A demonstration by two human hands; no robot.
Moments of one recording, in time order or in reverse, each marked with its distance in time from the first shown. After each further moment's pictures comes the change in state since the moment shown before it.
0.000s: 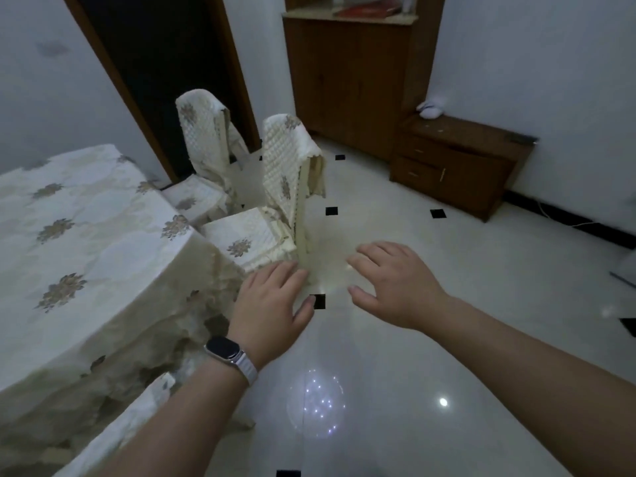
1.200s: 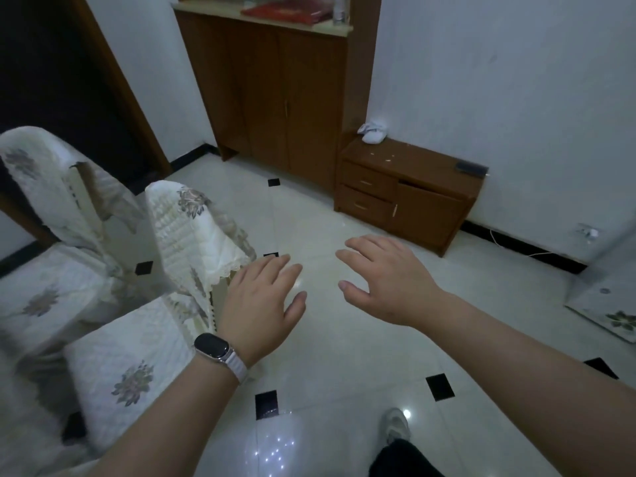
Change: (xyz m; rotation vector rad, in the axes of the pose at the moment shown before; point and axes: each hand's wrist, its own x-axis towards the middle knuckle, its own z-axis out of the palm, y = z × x) left_hand 0.513 -0.090 0.191 -0.108 -0.019 0.175; right_hand 0.368 0.335 0.074 -0.058 -0.072 0.173
